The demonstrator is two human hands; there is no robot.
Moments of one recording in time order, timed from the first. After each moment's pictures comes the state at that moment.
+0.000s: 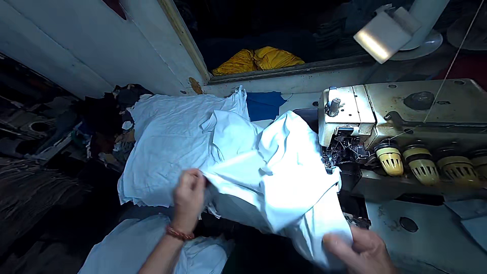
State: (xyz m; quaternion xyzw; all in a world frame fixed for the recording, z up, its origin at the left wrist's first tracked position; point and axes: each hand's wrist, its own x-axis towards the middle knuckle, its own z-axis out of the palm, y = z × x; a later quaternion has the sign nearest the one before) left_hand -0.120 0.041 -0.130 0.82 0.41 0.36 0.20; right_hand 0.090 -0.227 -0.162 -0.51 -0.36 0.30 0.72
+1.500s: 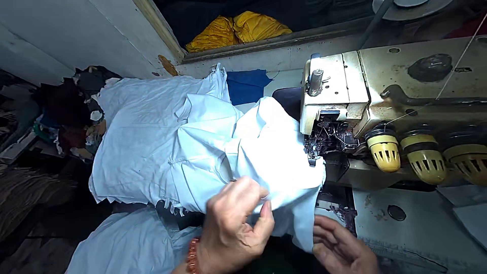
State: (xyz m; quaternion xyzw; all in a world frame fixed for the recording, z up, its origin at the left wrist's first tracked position) left_hand -0.022 -0.057 -0.120 0.92 0.15 0.32 0.19; right_hand 0.091 -0.253 -0.192 -0.53 -0.32 0.35 0.70
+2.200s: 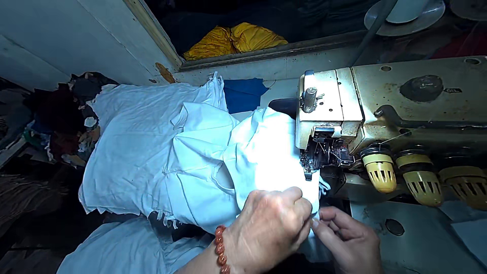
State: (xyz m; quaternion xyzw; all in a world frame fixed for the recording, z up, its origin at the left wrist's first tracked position) left_hand 0.037 -0.061 -0.114 0.97 -0.01 0.19 0.14; right_hand 0.116 -0.211 -0.178 -0.57 -0.25 0.23 0.74
